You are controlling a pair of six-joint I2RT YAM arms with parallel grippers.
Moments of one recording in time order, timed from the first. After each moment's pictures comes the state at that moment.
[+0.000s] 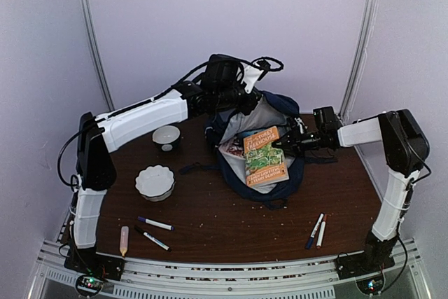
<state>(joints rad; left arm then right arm) -0.89 2.17 2.16 -0.29 -0.09 0.23 0.22 1.90 1.11 0.10 -1.00 0.71</state>
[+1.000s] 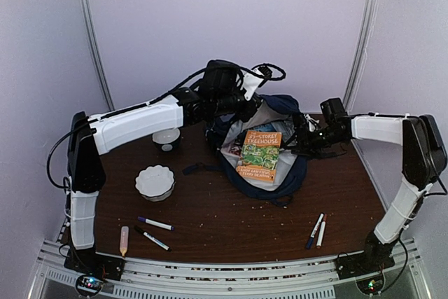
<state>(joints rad) -0.92 2.09 2.00 -0.22 -0.12 0.28 0.22 1.72 1.15 -0.33 -0.70 0.39</state>
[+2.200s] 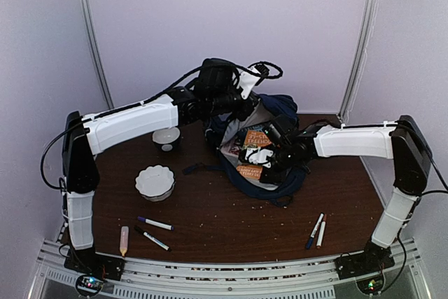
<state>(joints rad) -0.92 2.04 1.95 -0.20 -0.12 0.28 0.74 1.75 1.21 -0.48 0.02 -0.62</state>
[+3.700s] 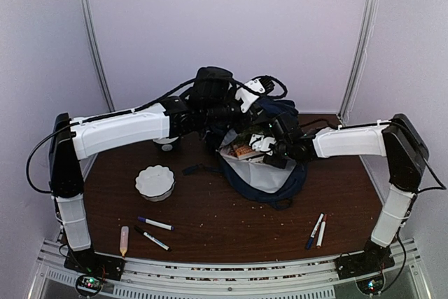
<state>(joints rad) -0.97 1.92 1.76 -0.12 -0.06 0.42 0.68 1.80 1.17 -0.17 0.32 -0.70</state>
